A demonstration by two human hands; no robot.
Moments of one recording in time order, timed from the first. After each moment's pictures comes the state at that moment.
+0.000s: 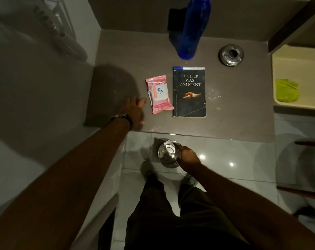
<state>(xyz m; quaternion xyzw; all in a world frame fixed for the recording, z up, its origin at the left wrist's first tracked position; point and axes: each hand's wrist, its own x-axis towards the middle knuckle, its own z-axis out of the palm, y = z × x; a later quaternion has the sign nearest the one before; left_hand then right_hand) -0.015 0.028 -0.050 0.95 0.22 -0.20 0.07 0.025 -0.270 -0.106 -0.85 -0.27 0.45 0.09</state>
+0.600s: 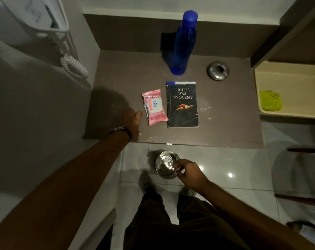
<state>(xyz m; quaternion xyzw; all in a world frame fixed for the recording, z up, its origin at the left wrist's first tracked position) -0.013 0.019 -0.032 0.94 0.26 -0.18 0.11 0.017 -0.305 -0.064 -0.85 -0.30 0.39 0.20</state>
